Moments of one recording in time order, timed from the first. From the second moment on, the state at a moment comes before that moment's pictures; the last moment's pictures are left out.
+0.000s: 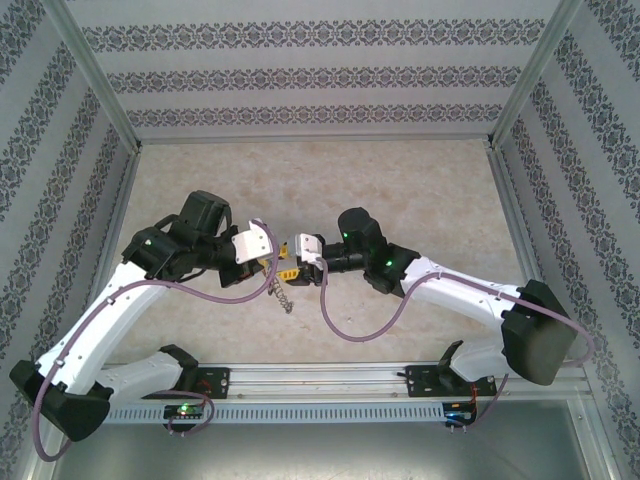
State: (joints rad) left arm -0.50 1.07 1.20 -1.06 0.38 0.70; right arm 0.84 1.38 0.88 0.17 -0.69 -0.43
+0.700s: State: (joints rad) left arm -0.53 1.08 1.20 -1.11 0.40 0.73; right arm 0.84 1.42 0.90 0.20 -0.79 -0.37
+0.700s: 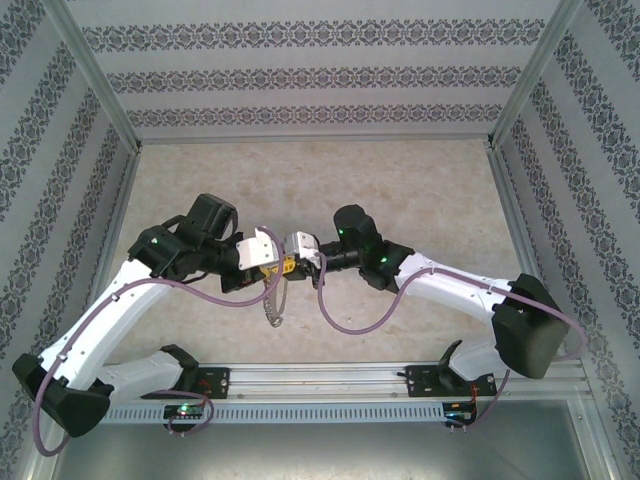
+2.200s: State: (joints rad) left arm -0.53 0.87 1.10 -0.87 0.34 0.63; right arm 0.85 1.55 0.74 1.08 -0.71 0.17
